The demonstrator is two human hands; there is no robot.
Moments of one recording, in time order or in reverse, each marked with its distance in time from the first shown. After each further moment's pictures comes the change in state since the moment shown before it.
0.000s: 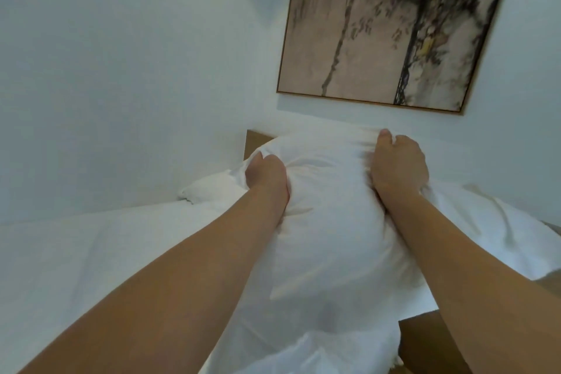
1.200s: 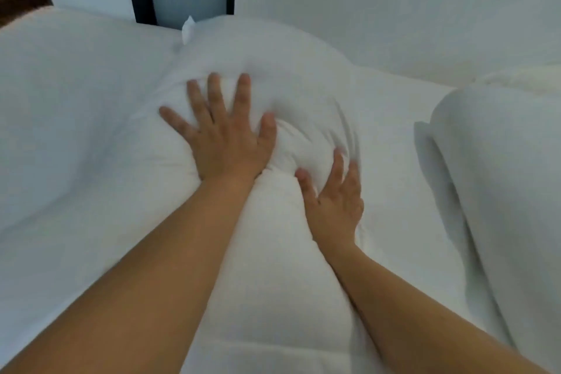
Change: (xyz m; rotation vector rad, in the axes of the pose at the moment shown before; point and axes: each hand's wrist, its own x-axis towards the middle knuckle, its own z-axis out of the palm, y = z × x) left_hand 0.246 0.056 -0.857 1.813 0.846 0.274; right_hand -0.736 -0.236 0.559 0.087 -1.063 -0.321
